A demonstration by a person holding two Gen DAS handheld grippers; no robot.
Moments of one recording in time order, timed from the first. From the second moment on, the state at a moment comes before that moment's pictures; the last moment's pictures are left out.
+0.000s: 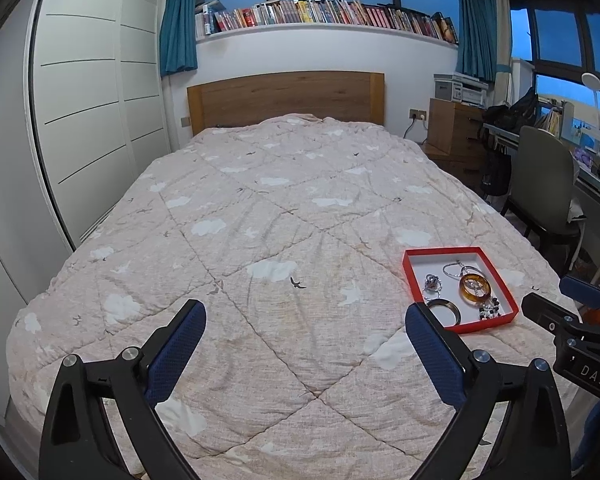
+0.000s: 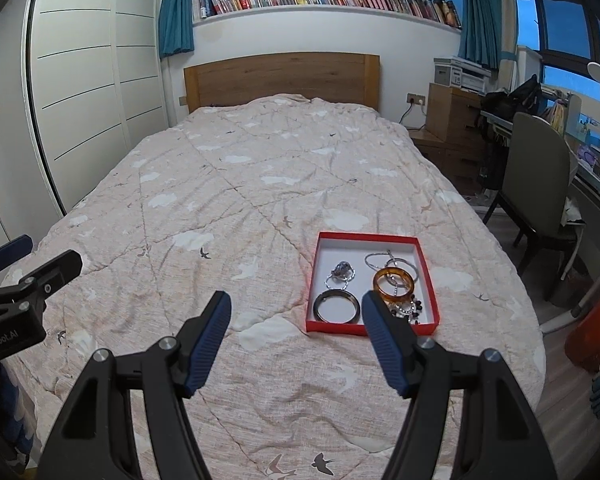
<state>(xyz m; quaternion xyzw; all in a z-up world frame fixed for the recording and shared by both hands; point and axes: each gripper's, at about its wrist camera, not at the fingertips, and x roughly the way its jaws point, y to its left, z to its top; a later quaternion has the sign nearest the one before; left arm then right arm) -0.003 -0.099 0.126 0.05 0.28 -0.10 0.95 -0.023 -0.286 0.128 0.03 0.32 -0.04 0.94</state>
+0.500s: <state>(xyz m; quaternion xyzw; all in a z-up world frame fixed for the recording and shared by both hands) 0.005 -0.101 0.118 0.05 0.29 -0.11 0.95 -0.010 -0.287 0.108 0.03 0.35 -0.04 0.94</state>
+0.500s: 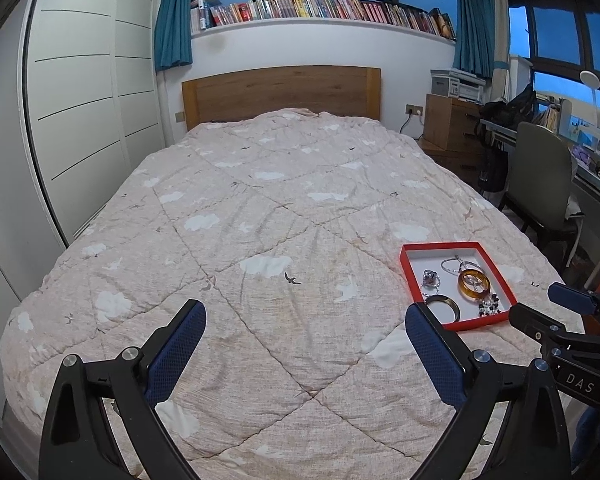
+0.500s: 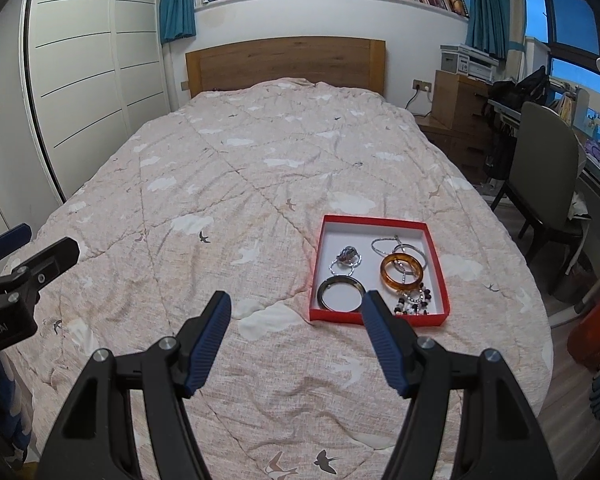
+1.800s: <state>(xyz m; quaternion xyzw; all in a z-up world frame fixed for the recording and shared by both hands) 0.017 -0.086 0.104 0.04 0.31 -0.10 0.94 -0.005 -0.287 0.089 0.02 0.37 -0.05 0.93</state>
